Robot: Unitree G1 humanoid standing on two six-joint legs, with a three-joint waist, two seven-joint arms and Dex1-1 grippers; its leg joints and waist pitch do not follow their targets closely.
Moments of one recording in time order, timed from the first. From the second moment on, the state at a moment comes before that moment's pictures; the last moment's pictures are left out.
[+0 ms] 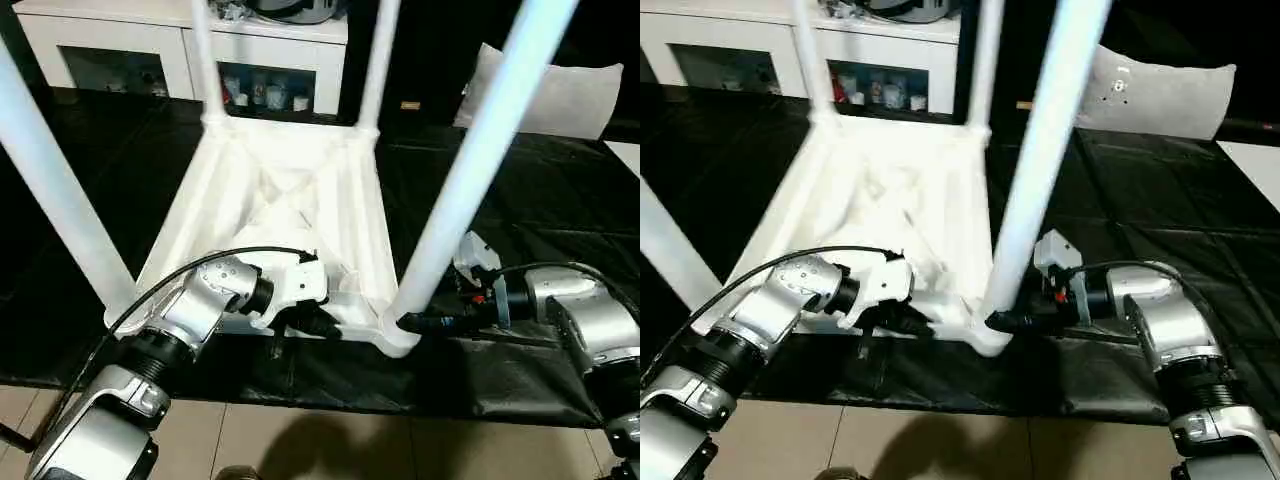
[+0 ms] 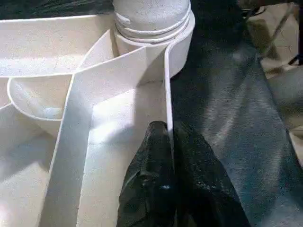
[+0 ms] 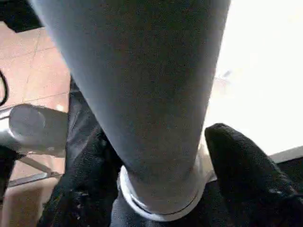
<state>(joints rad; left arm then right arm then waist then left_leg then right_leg) -0.63 0.34 -0.42 0.54 0.06 0.04 -1.30 -0.47 -0.55 0.15 0.45 0.20 0.21 1.42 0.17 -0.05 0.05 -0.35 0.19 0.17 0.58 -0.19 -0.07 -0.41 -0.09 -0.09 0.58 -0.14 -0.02</state>
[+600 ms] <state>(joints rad) -0.62 0.32 -0.38 0.53 0.06 0.16 -1.24 -0.43 -0.49 0.10 0.39 0.23 0.34 1.28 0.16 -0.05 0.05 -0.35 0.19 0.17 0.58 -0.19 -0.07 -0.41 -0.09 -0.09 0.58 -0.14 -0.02</state>
